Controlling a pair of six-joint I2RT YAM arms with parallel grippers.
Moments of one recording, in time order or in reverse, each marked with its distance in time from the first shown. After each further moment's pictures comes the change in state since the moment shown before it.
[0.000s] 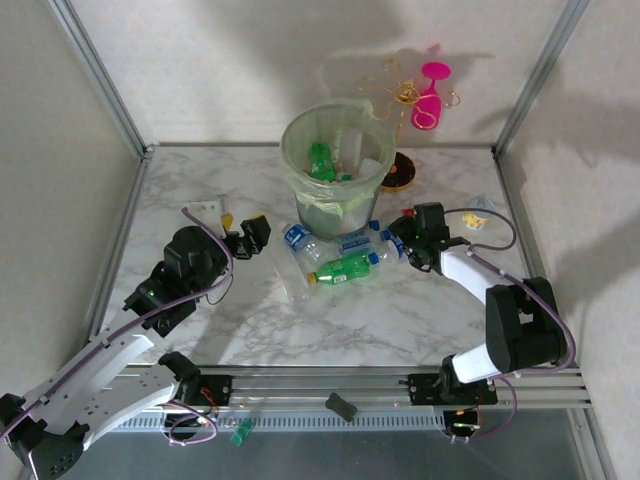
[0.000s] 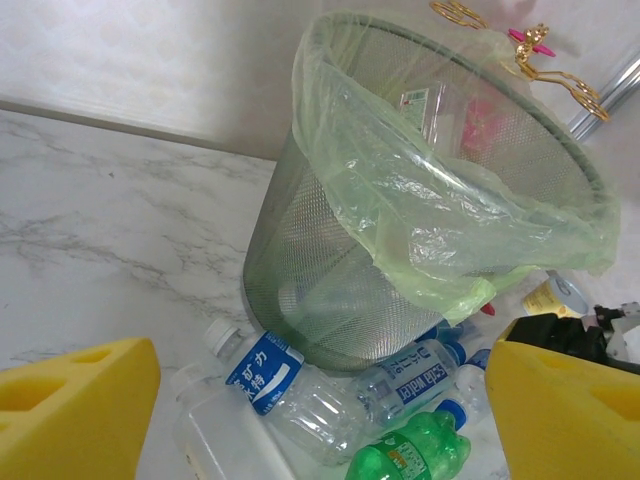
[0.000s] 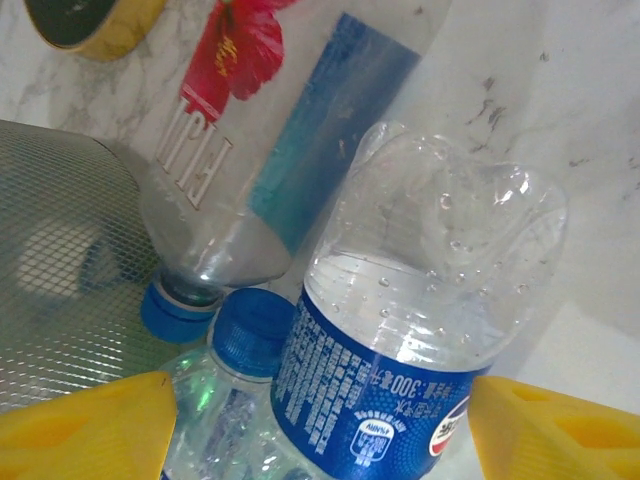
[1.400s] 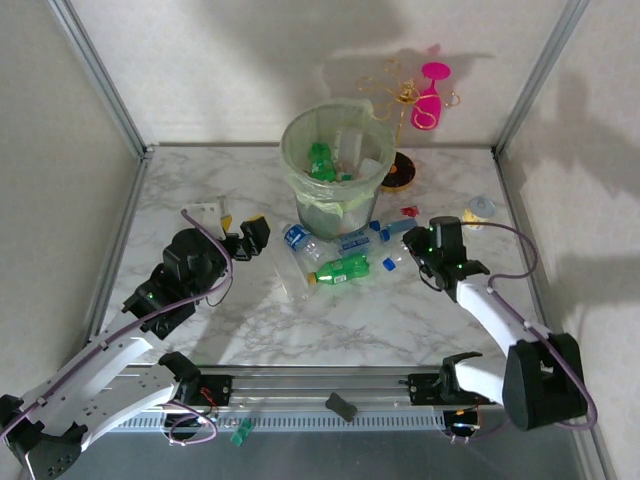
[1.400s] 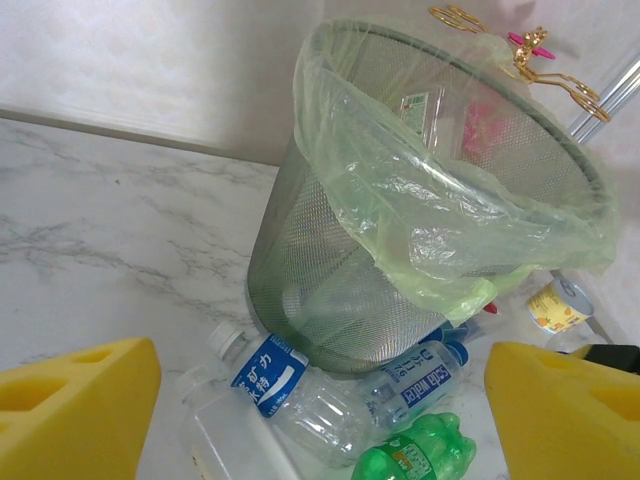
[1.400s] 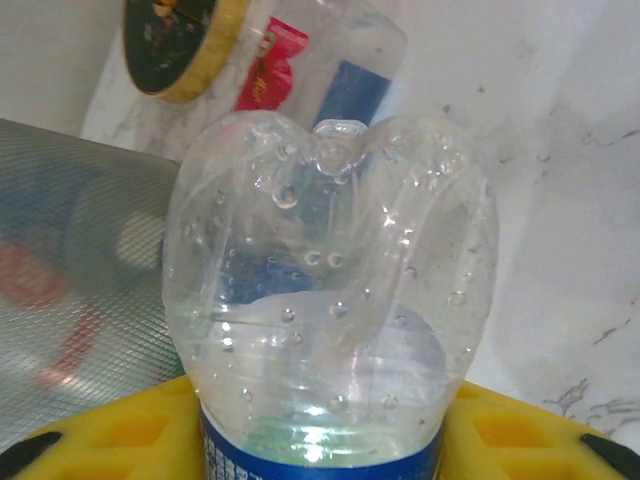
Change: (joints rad) left arm -0.017 -0.014 -0.006 0.000 -0.029 0.014; right arm -0.015 -0.337 -0.163 -0.008 0.022 0.014
